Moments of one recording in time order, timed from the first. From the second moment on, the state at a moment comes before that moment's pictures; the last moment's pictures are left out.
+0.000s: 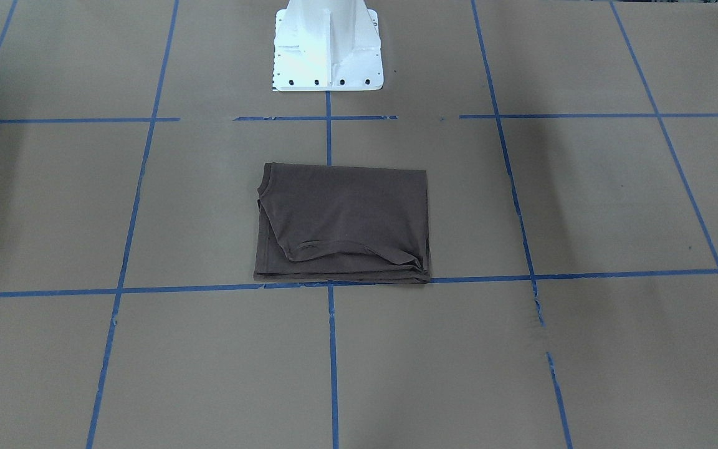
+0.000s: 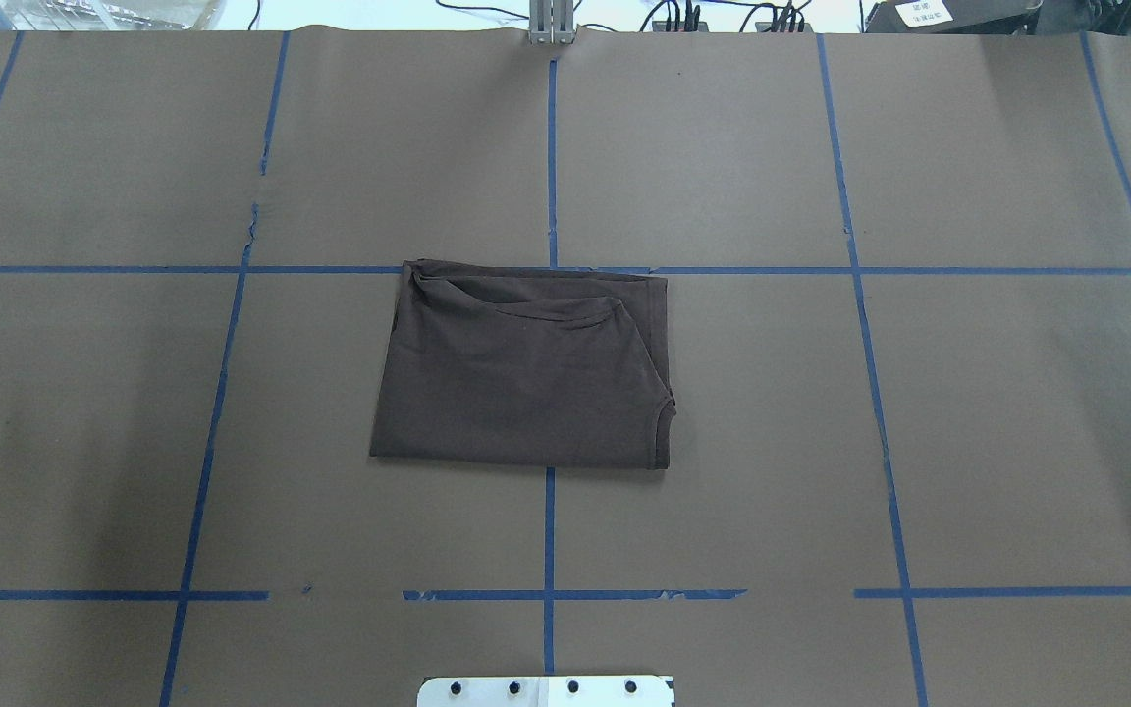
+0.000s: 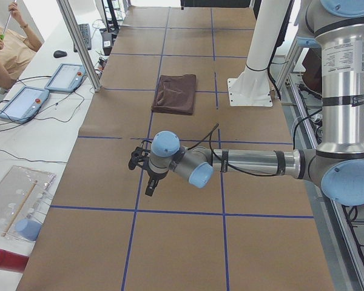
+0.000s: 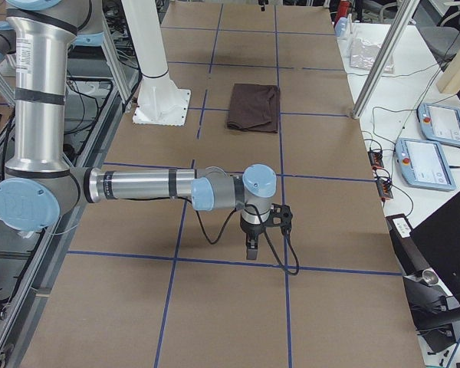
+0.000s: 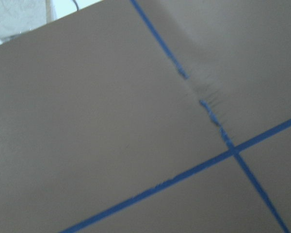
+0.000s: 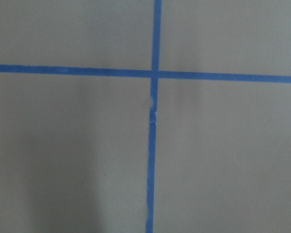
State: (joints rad) left arm -1.44 -1.44 -1.64 -2.11 -2.35 -0.20; right arm 1.49 -1.70 1.72 -1.53 2.26 0.15
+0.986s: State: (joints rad) left arm -1.53 -1.35 -1.70 -1.87 -2.46 -0.05; right arm 1.61 -1.75 1.80 -1.65 2.30 0.14
